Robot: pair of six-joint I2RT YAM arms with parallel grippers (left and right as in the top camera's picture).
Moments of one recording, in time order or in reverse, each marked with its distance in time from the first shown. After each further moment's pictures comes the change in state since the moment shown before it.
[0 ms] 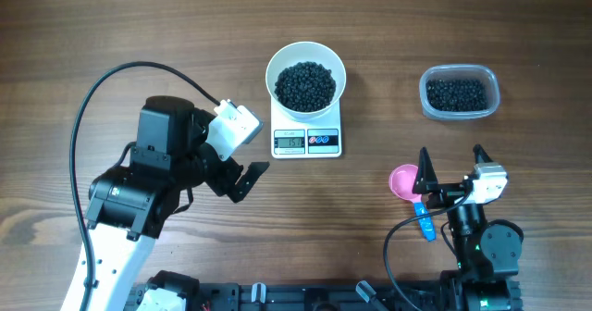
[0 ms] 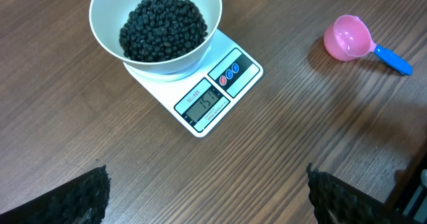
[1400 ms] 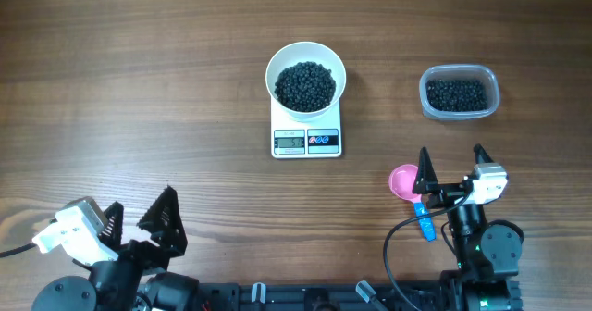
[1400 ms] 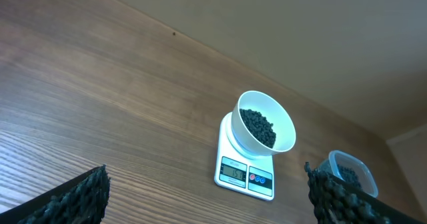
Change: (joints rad) left arm 0.006 -0.718 0.005 -0.204 -0.540 -1.007; right arm 0.000 -0.004 0.000 0.003 0.000 -0.004
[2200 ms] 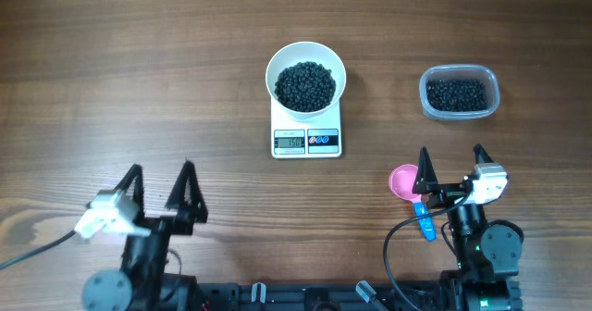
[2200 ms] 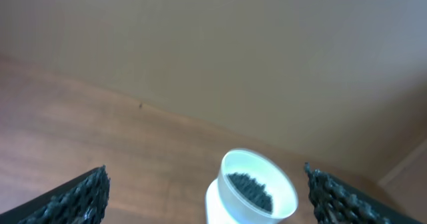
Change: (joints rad) left arm 0.129 -0.294 -0.578 0.664 0.128 0.154; right arm 0.000 0.000 0.000 0.000 0.000 0.000
